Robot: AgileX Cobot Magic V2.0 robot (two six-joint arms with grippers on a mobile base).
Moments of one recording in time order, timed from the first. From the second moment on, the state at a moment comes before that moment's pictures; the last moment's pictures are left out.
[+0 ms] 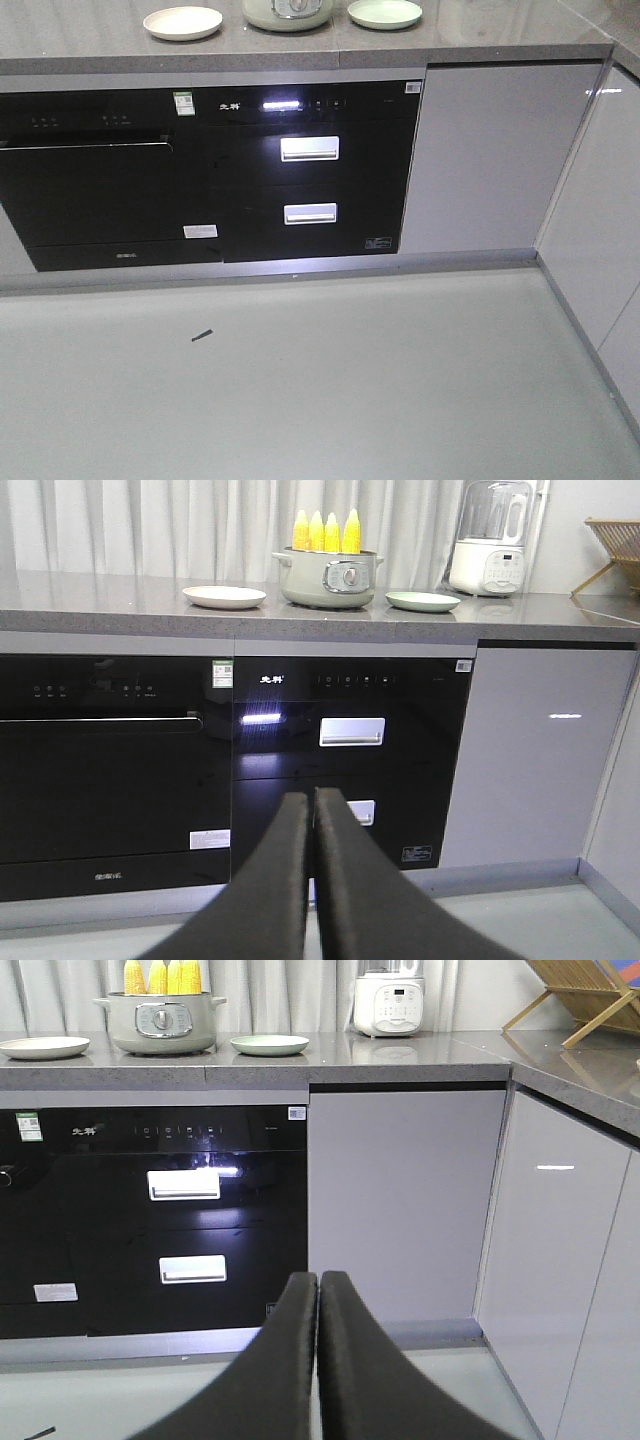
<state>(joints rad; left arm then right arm) -0.09 -0.01 0.03 0.04 0.08 -0.14 -0.03 -0.01 0.03 -0.11 0.13 0.08</state>
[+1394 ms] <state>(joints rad) -0.09 -0.01 0.03 0.04 0.08 -0.14 -0.03 -0.01 0.03 -0.11 0.13 0.08</state>
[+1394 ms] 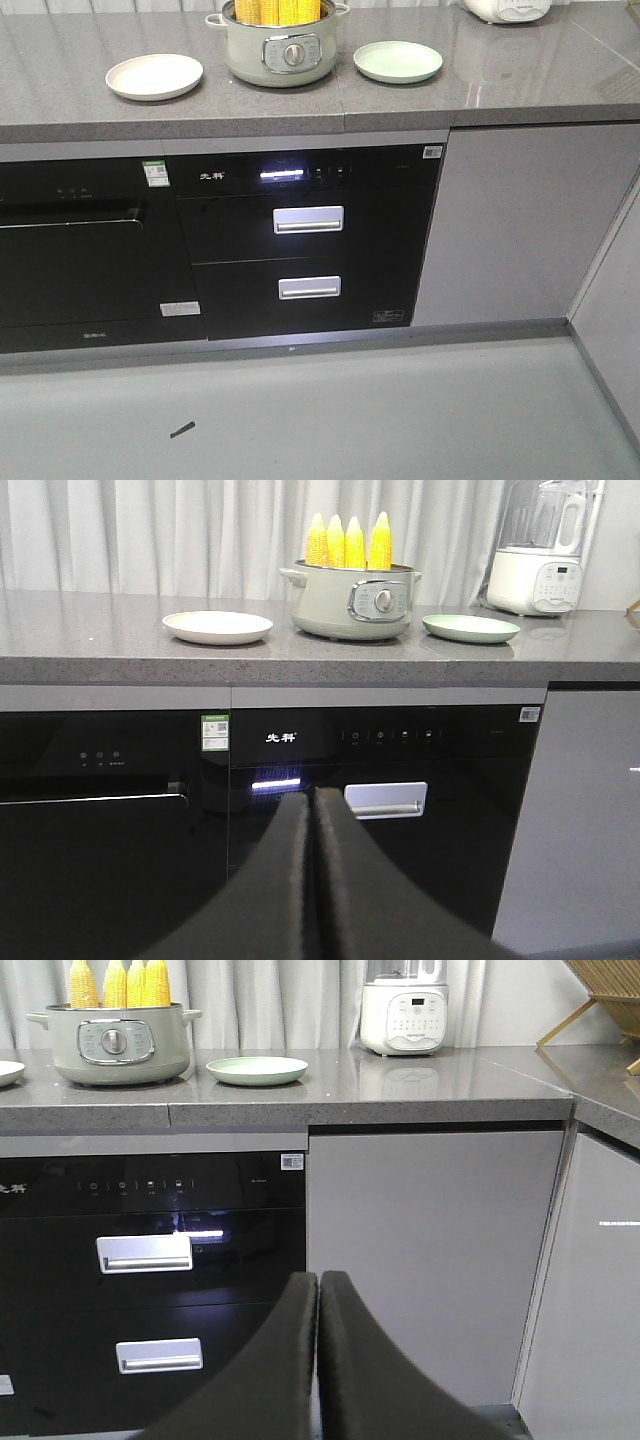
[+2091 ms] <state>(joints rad) -0.09 -0.01 0.03 0.04 0.08 -0.14 -0.03 -0.01 0.03 -0.11 0.13 0.08</state>
